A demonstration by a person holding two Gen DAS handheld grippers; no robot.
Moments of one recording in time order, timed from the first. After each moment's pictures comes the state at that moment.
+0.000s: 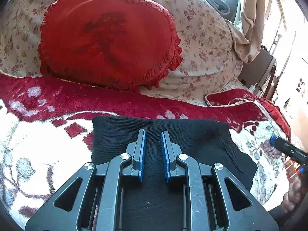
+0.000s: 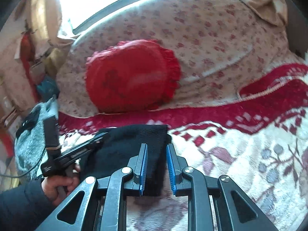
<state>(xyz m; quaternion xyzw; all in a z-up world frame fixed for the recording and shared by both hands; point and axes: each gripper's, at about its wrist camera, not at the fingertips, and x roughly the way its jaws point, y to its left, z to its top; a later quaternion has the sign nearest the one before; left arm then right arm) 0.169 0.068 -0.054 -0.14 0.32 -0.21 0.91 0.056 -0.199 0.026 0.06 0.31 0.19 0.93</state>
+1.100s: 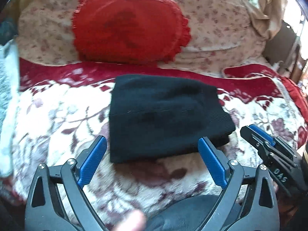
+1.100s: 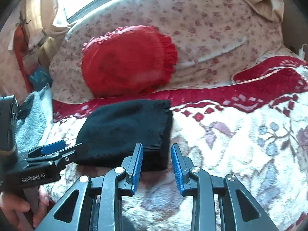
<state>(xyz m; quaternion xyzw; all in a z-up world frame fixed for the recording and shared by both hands) 0.067 0.029 -0.001 -0.06 0.42 -0.06 0.90 0.036 -0.183 0.007 0.04 0.36 0.13 0.92</state>
